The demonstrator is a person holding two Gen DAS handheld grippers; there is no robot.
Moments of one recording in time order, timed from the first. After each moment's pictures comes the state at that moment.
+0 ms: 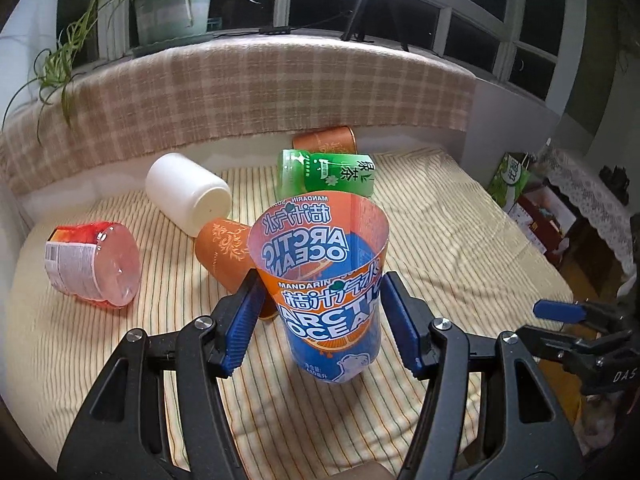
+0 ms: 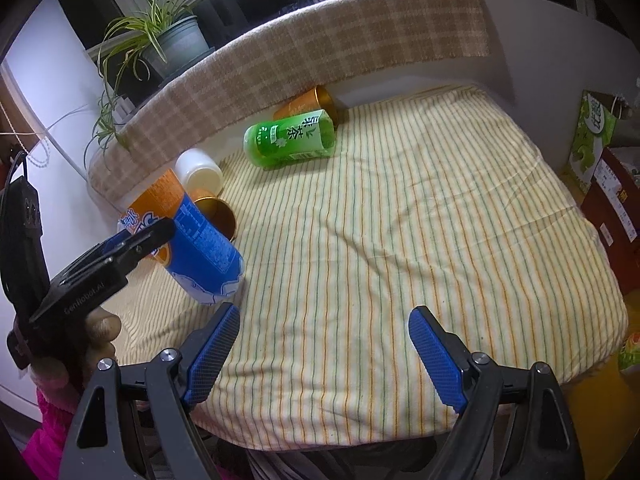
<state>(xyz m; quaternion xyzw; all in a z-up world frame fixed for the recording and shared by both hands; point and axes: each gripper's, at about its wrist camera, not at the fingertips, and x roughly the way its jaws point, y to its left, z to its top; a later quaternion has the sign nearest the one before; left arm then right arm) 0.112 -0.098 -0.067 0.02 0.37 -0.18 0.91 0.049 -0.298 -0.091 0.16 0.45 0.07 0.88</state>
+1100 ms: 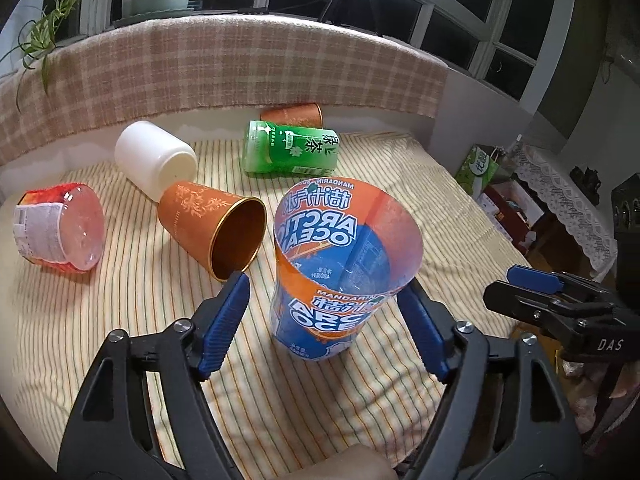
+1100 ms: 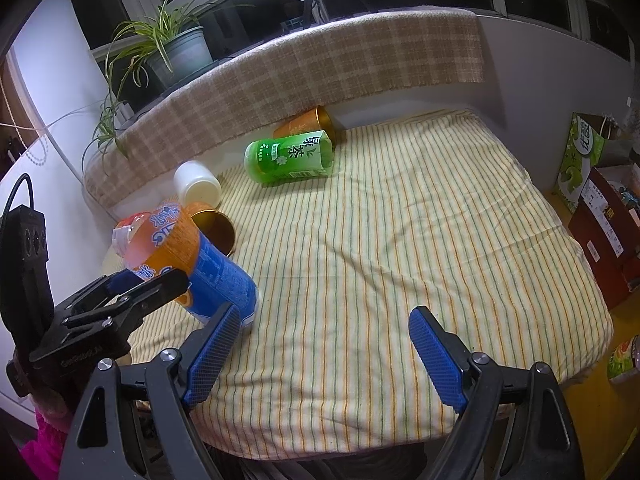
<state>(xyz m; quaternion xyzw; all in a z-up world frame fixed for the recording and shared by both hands) 0.095 -0.099 -0.079 -0.02 0.40 -0.23 0.89 0.043 -0.291 -0.082 0.14 0.42 0.05 0.89</state>
